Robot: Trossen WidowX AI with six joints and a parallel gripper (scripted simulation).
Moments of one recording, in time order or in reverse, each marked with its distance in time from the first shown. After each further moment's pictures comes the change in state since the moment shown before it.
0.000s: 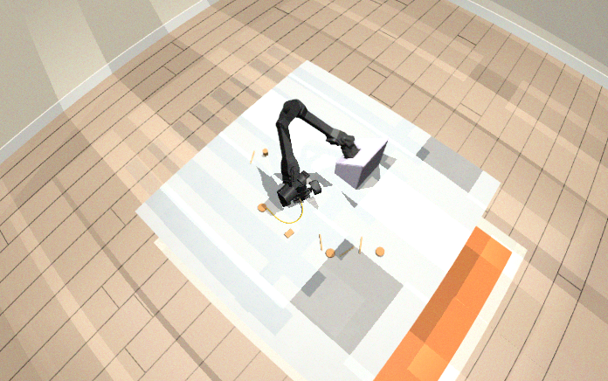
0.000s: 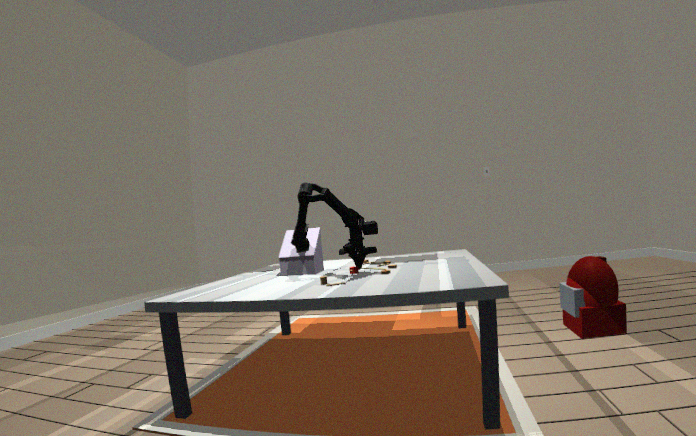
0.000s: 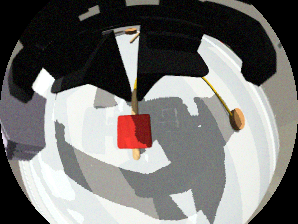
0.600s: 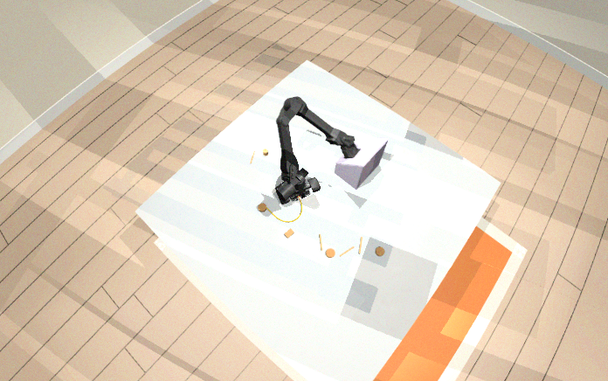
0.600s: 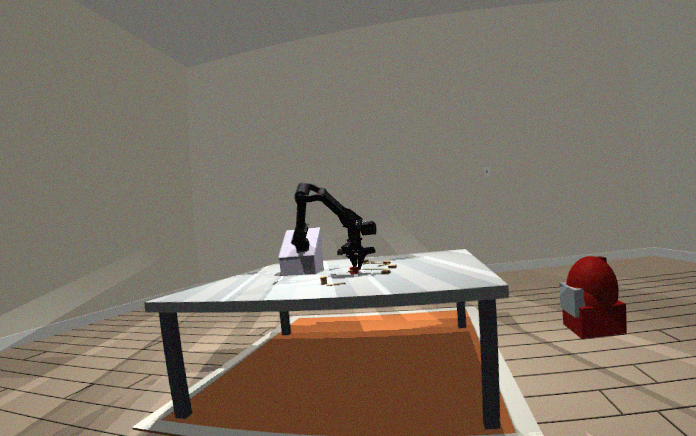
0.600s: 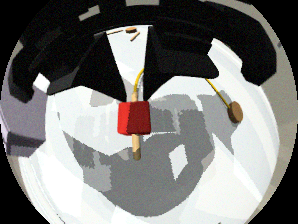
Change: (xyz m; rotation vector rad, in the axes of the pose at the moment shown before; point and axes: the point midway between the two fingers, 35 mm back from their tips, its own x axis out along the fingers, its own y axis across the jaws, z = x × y) arm 0.000 0.000 0.013 0.000 -0.001 0.000
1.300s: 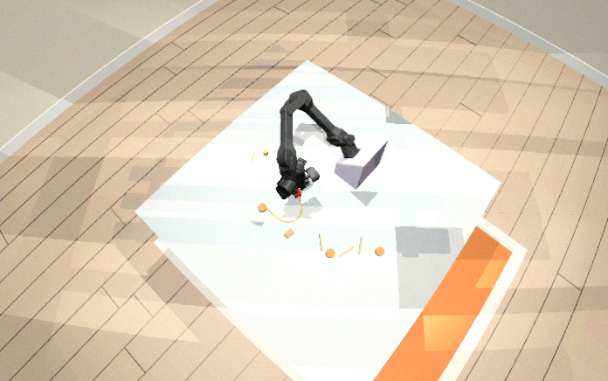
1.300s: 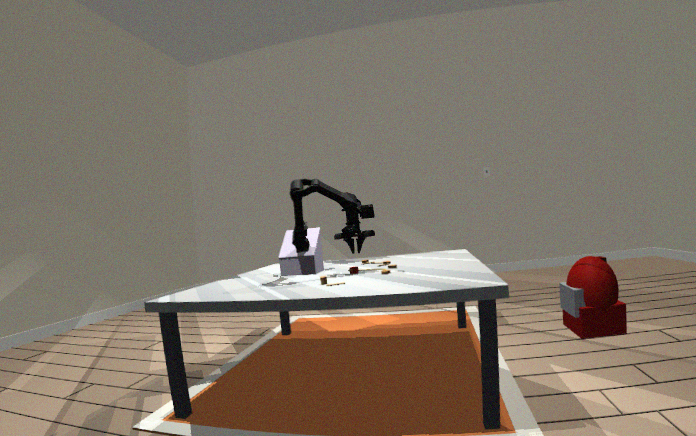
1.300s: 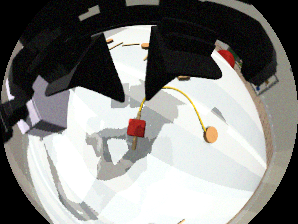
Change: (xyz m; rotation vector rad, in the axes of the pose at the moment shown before) arm -0.076 0.003 0.001 -0.188 0.004 0.009
